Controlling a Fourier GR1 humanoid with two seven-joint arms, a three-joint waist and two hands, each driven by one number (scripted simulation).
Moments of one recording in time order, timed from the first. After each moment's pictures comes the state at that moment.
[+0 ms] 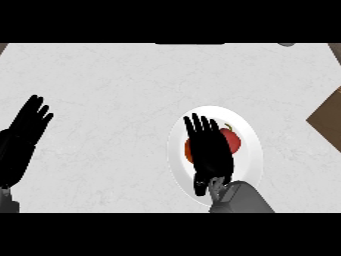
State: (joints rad) left arm -0.02 0.27 0.12 -1.68 0.26 -0.01 0.29; right arm -0.31 0.00 0.55 -1.53 1.07 0.35 0.72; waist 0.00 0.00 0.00
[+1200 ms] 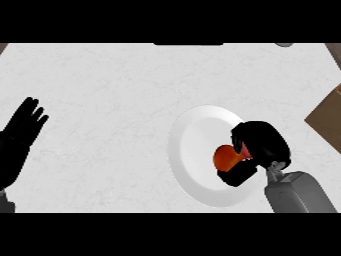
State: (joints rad) left arm -0.02 0.25 0.19 -1.65 0.25 -0.08 0.27; right arm -0.25 -0.21 0.29 -1.55 0.95 0.43 0.39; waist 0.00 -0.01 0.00
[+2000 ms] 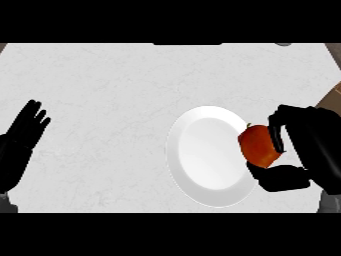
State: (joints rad) left arm 0.00 0.23 0.19 -1.67 0.23 -0.09 0.28; right arm -0.27 -0.25 0.18 -2.07 0.96 0.58 0.53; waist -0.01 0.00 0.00
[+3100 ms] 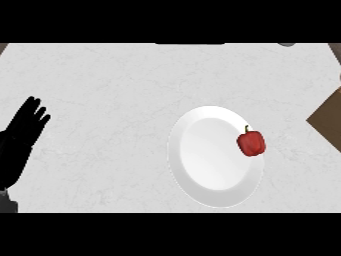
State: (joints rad) left arm -0.03 0.22 0.20 -1.67 0.22 -0.10 0.30; right arm -0.55 -0.46 -0.27 -1.97 0.90 0.63 0.56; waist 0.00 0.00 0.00
